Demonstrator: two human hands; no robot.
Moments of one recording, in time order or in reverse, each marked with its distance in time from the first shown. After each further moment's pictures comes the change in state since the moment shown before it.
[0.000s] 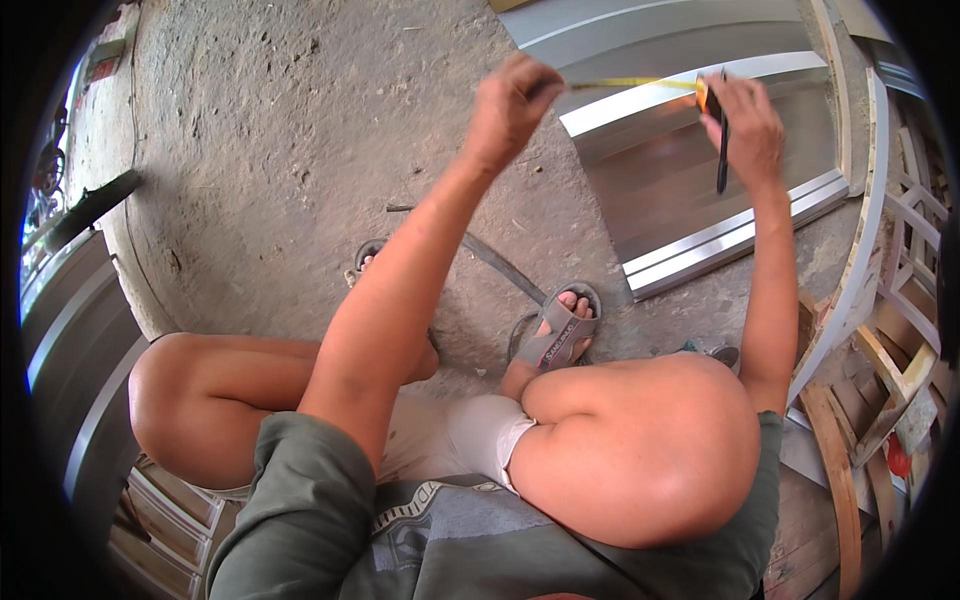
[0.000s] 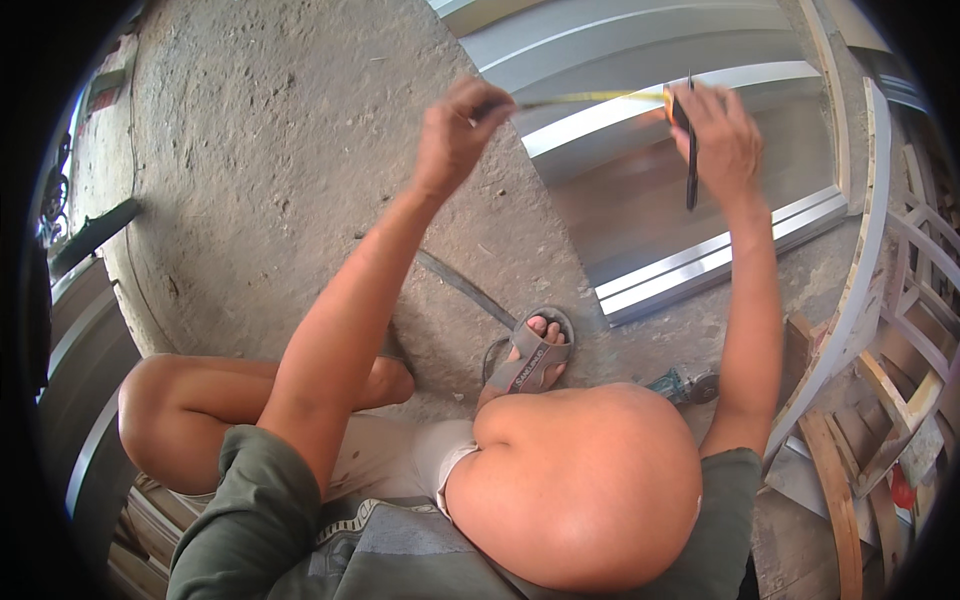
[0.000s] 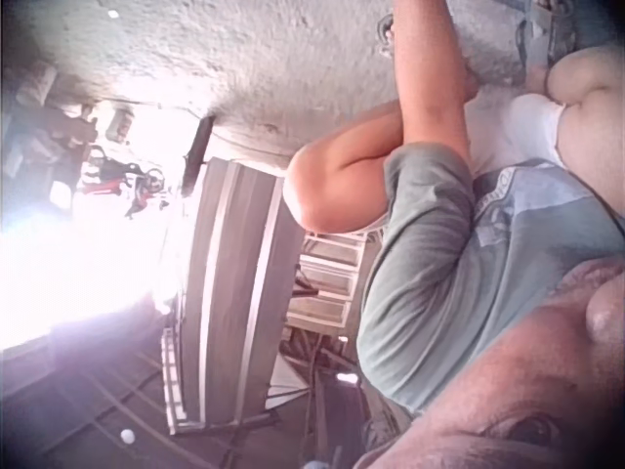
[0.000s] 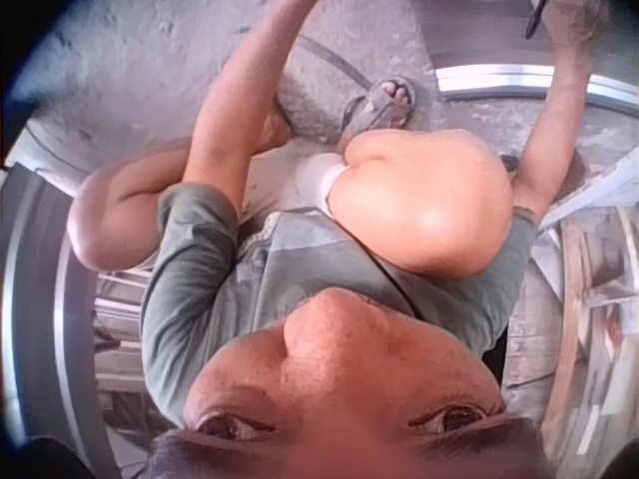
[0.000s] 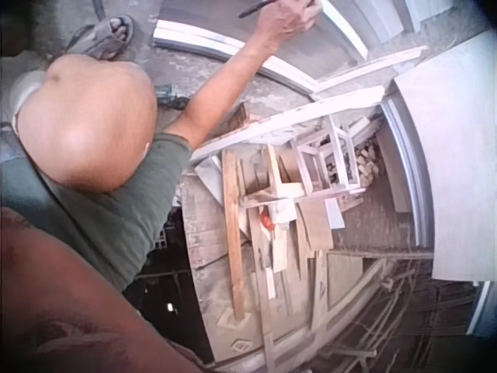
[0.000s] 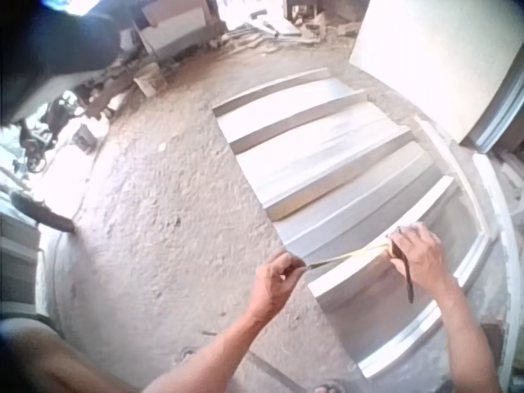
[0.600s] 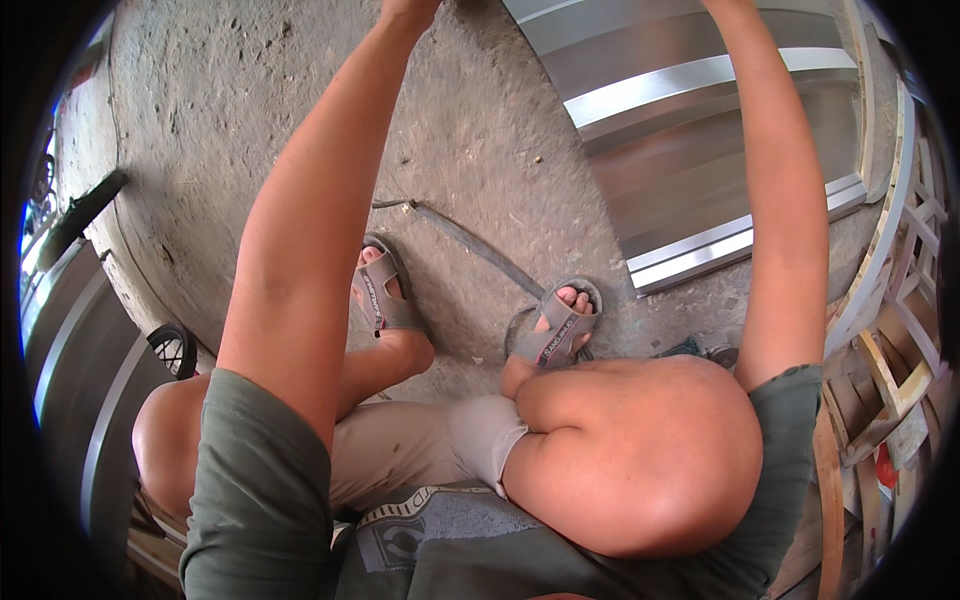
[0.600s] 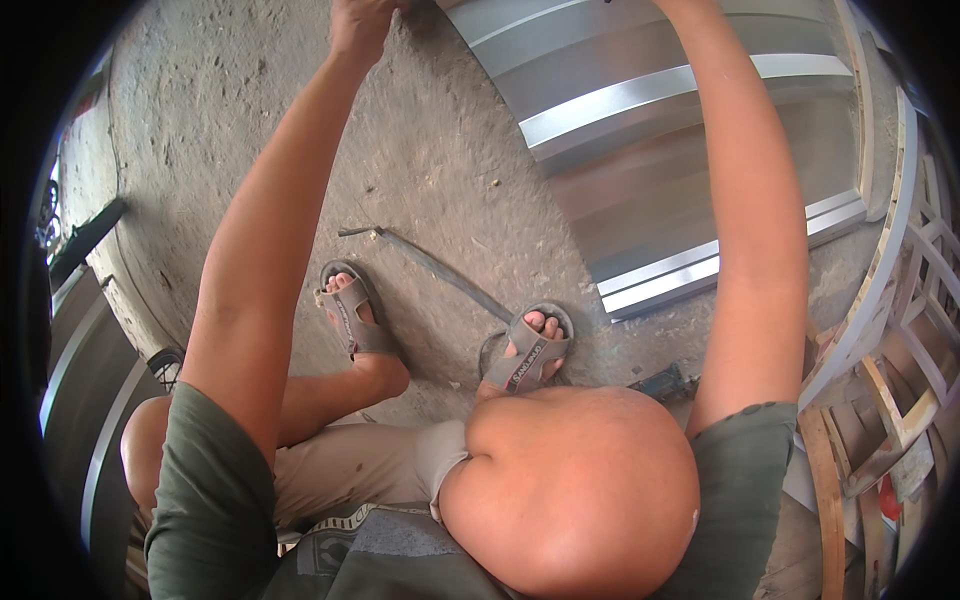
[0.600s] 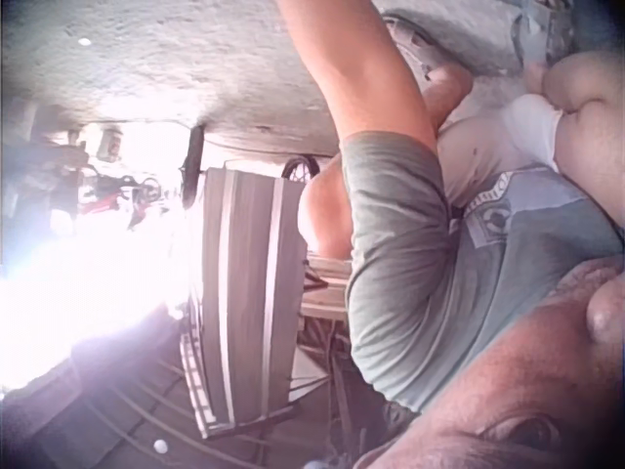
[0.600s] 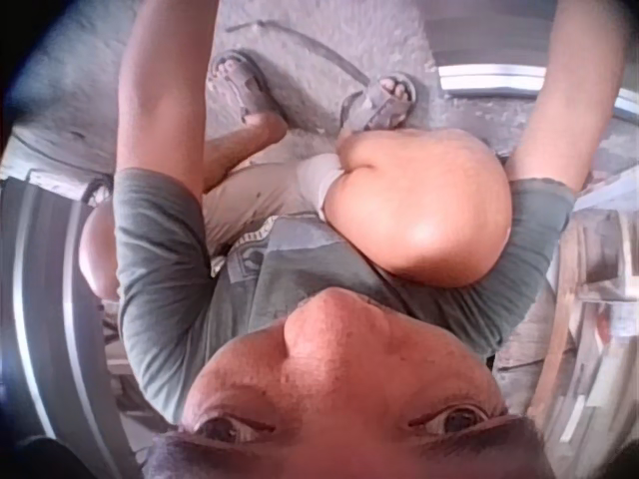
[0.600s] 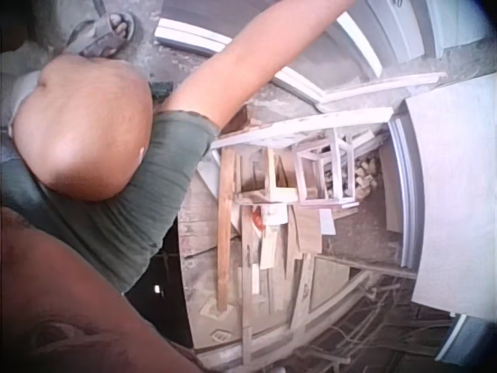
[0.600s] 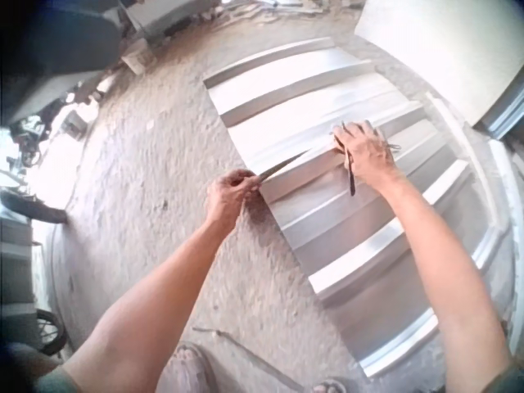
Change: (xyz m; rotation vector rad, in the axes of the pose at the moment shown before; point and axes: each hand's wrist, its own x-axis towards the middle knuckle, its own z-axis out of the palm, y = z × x) left_hand 0.140 -0.103 -0.065 -0.367 0.156 -0.343; right_hand 0.207 0.002 0.084 -0.015 0.312 -0.042
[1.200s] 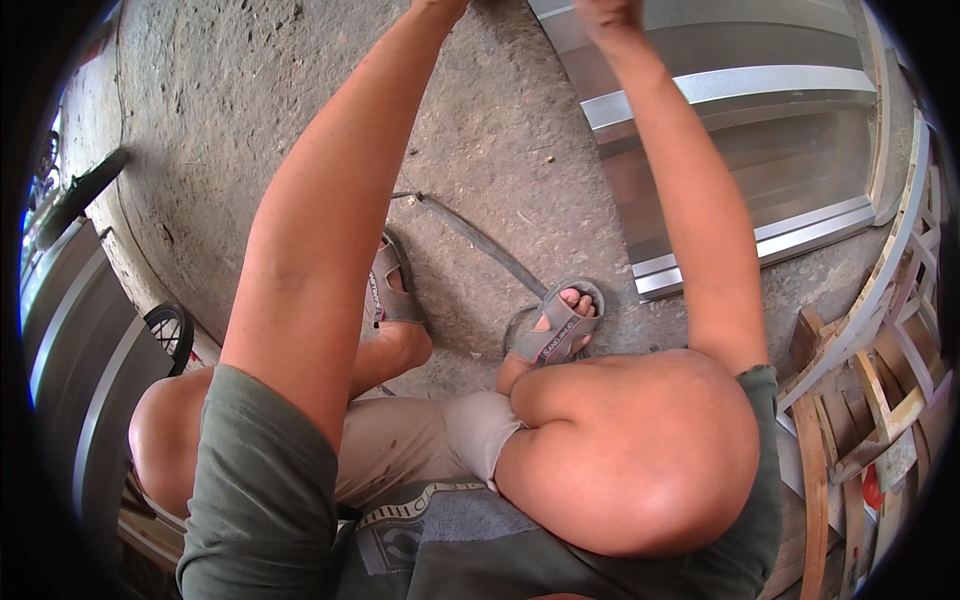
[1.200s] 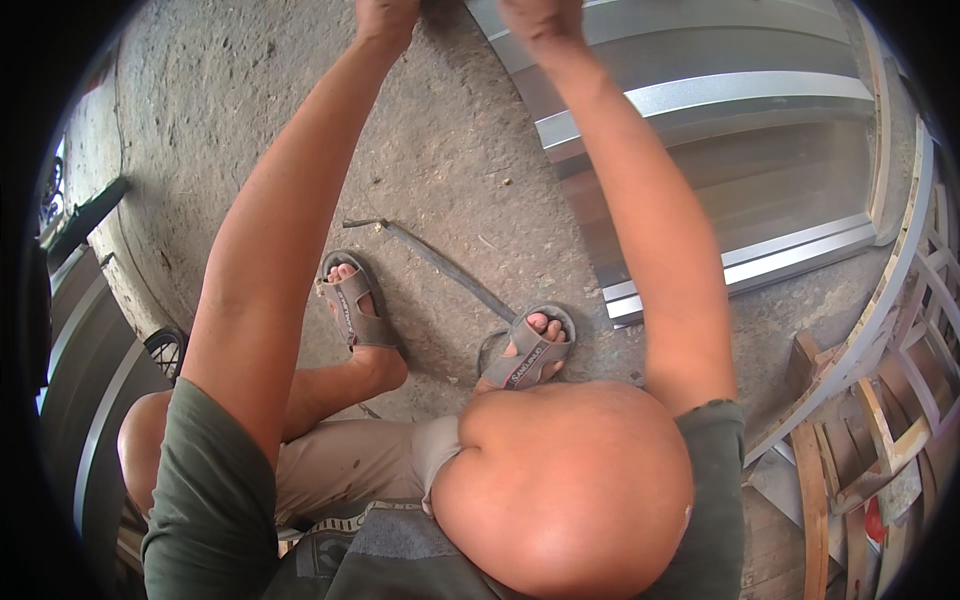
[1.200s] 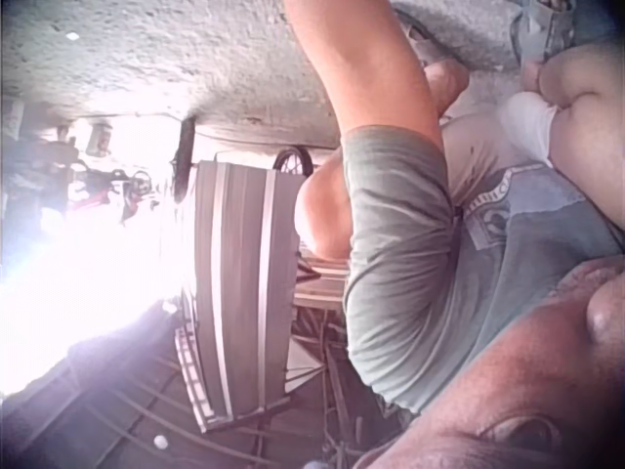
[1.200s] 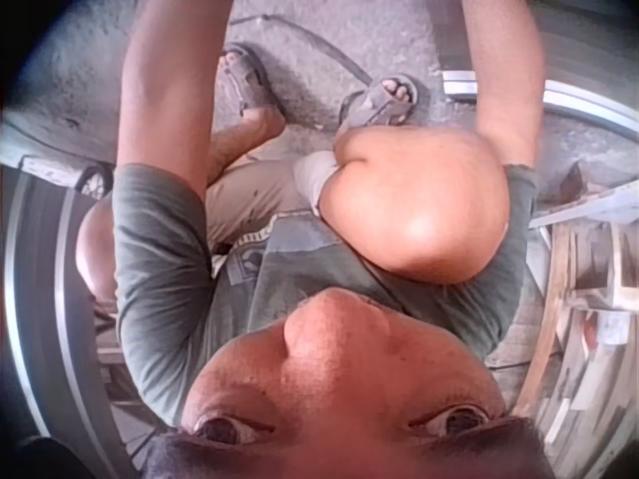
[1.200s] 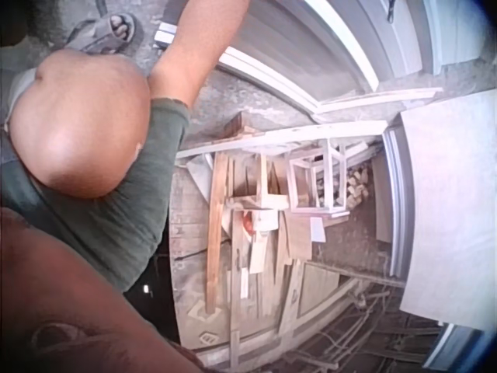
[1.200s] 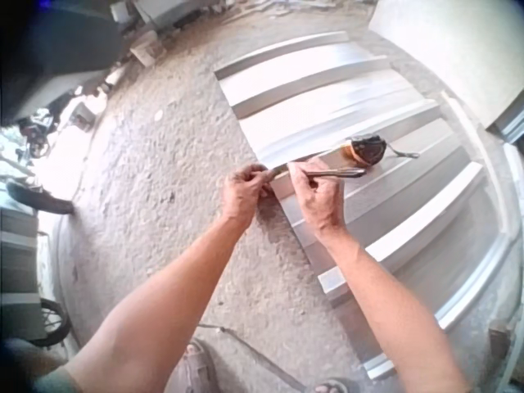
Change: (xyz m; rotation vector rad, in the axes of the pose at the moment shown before) left_hand 0.004 -0.019 0.019 -0.141 0.045 0.024; right_hand -0.028 -0.144 0.057 1.195 0.304 0.612
